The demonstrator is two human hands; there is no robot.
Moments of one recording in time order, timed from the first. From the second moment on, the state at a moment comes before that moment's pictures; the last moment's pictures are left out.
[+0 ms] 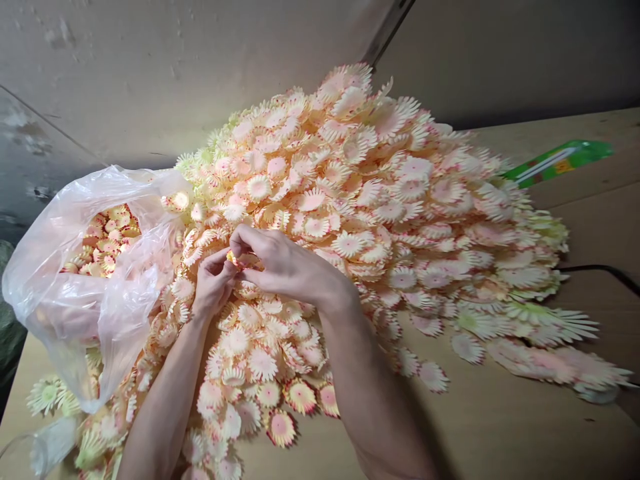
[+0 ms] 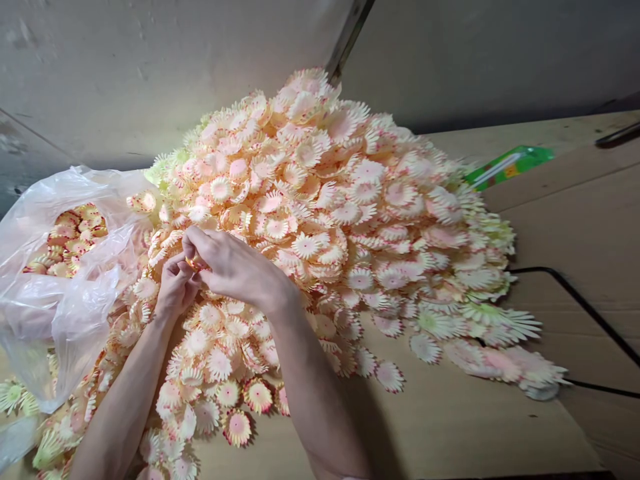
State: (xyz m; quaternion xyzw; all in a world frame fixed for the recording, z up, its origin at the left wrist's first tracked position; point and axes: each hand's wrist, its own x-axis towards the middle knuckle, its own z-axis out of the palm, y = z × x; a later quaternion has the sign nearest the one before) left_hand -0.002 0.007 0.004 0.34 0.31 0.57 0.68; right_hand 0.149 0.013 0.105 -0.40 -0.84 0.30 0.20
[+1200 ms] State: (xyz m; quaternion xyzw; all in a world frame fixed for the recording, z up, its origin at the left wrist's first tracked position) left_hand -0.003 0.010 0.001 0.33 0.34 0.59 0.66; right_hand 0.146 0.015 0.105 -0.45 -0.75 0.38 0.30
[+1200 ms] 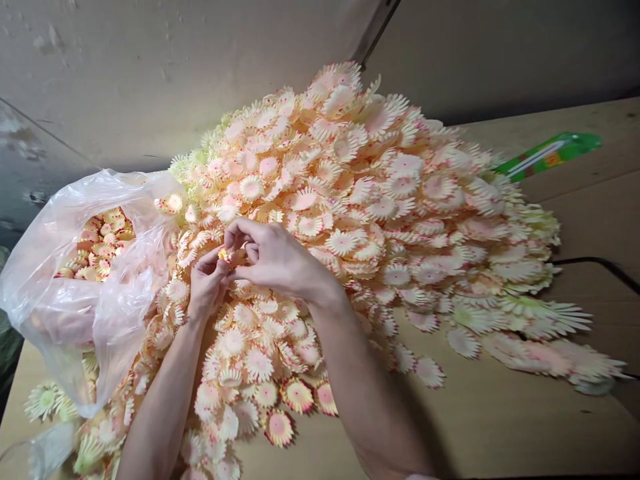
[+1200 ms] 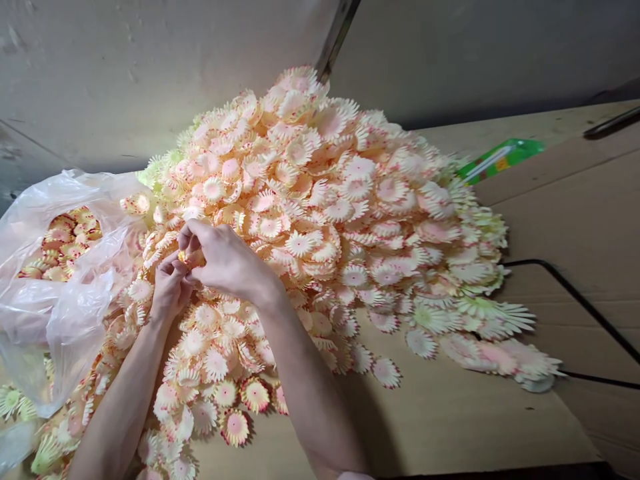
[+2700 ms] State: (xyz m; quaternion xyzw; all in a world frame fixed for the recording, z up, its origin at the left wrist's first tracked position) left_hand -0.003 0.011 0.001 0.24 0.34 0.59 0.69; right_hand 0.137 0.015 0.097 -0.43 -0.82 0.28 0.26
